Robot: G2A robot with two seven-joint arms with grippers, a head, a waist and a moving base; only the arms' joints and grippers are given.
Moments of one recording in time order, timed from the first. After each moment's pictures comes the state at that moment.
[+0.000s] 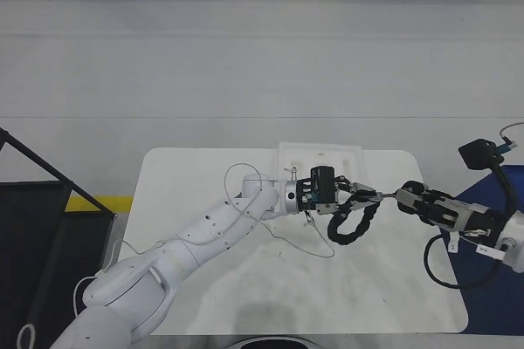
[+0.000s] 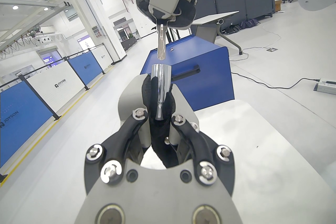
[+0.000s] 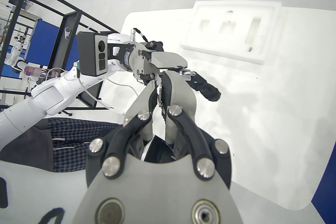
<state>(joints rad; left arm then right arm) 0.69 -1.39 -0.51 -1.07 1.48 -0.62 0.78 -1.51 -0.85 1.81 -2.34 -0.12 0.29 1.13</state>
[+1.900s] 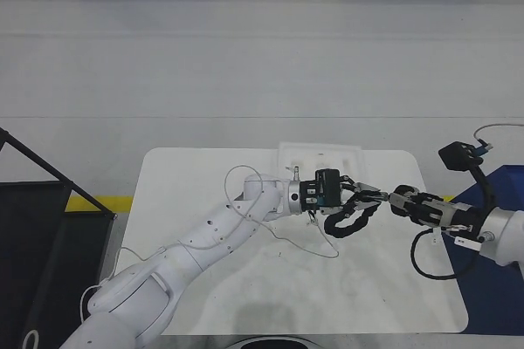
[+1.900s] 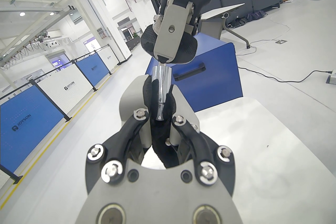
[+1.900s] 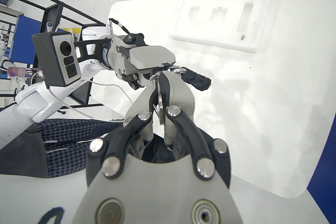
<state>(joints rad) 0.74 -1.42 -0.60 -1.11 1.60 -0.62 0.74 -1.47 -0.82 1.71 -2.29 -0.19 0.33 1.15</state>
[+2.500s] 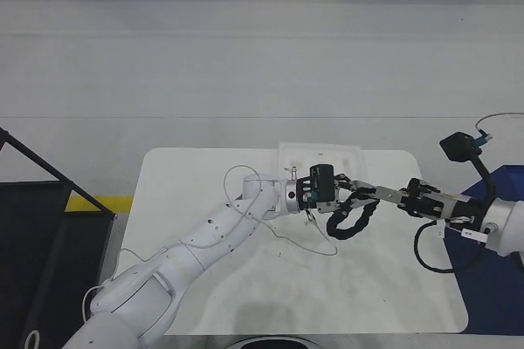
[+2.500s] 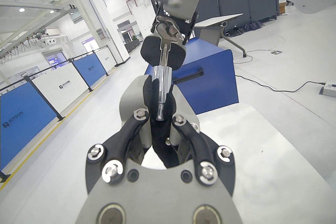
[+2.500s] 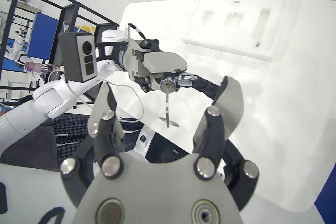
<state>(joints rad) 0.74 -1.43 -0.62 -1.05 1.56 -0.66 0.78 -1.40 -0.82 1.70 -2.24 -0.07 0.26 1.11</state>
